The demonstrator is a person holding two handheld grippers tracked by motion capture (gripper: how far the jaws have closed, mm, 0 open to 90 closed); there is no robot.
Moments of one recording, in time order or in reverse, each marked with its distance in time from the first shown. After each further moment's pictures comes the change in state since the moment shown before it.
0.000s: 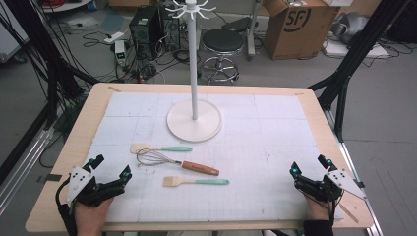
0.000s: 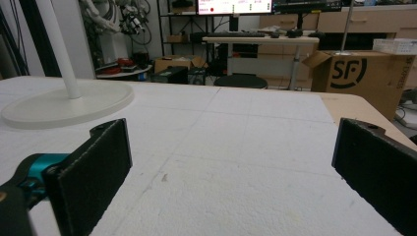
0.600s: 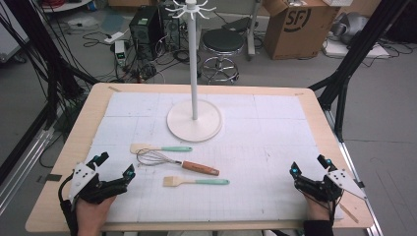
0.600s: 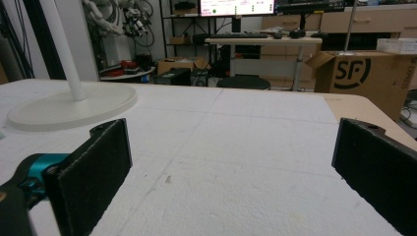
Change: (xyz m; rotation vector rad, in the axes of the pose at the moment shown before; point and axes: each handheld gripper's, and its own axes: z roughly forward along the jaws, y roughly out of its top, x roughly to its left) left arm -0.006 0.011 0.010 0.020 -0.070 0.003; right arm 0.000 0.000 0.000 -0.004 0.012 0.005
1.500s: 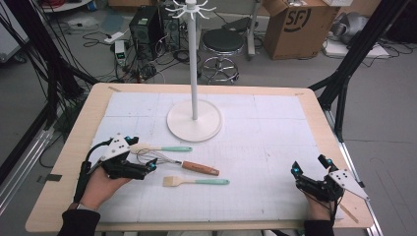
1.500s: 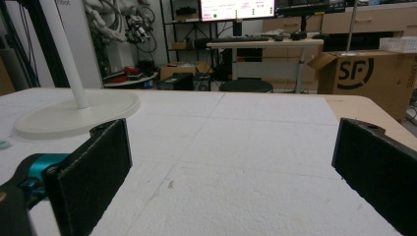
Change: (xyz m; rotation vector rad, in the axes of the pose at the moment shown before) left arm -0.016 0.041 0.075 0.336 -0.346 0.234; right arm -0.002 0.001 -0.001 -0.020 0.010 0.033
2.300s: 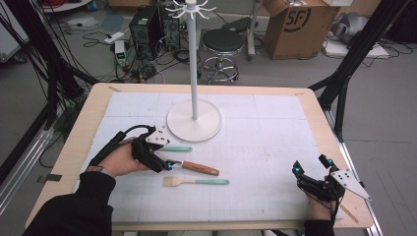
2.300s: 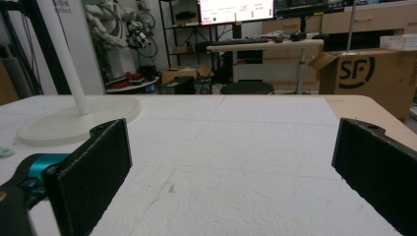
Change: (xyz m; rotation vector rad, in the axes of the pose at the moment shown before) left arm -0.004 0.048 0.065 0.400 -0.275 0.282; right arm -0.002 0.001 -0.001 -0.011 -0.004 0.028
